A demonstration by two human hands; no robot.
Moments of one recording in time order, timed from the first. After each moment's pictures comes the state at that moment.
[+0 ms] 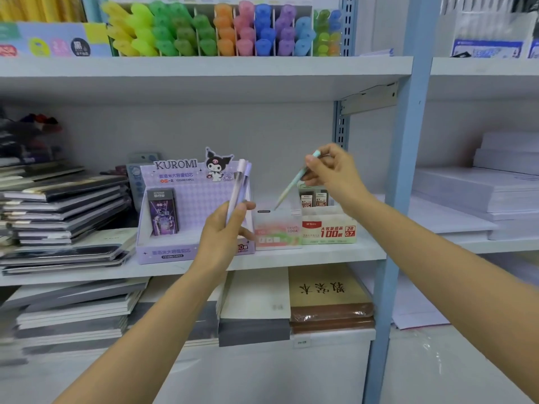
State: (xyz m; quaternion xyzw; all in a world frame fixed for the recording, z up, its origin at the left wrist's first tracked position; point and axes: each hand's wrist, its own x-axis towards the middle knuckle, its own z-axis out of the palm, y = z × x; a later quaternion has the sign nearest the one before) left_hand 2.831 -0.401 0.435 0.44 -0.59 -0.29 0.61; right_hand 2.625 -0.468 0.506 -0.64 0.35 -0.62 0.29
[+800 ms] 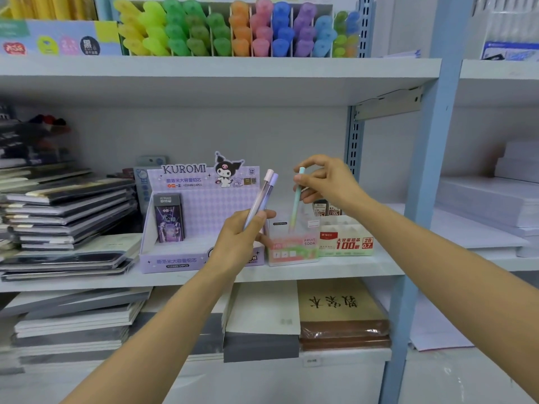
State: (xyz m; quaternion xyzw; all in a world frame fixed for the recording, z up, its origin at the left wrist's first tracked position) left_hand 2.832 -0.421 0.440 0.44 -0.63 -0.31 0.56; right_hand 2.643 -0.498 0.512 -0.72 0.39 -0.51 0.26
